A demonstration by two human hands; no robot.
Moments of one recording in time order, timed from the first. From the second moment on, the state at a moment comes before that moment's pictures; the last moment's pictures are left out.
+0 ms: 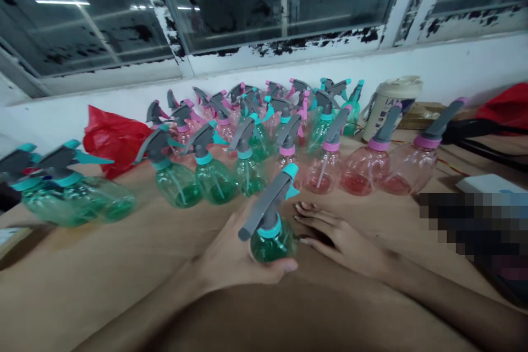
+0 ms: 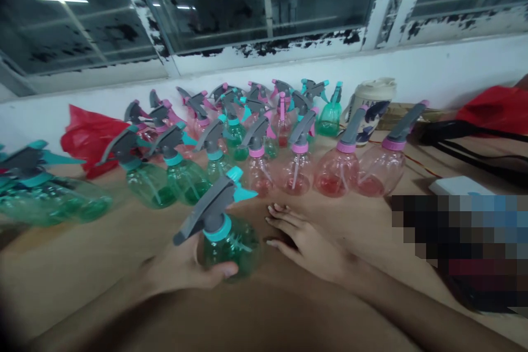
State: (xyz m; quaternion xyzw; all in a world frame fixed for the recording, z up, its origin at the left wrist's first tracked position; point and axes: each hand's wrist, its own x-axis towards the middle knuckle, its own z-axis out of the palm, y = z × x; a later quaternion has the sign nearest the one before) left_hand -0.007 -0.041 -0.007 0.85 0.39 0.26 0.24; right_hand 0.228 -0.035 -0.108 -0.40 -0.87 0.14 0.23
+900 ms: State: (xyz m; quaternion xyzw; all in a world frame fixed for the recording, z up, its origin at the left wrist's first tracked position) left_hand -0.219 -0.067 -0.041 0.69 0.61 0.37 -0.09; right_hand 0.141 -0.029 -0.062 -0.40 -0.90 0.03 0.17
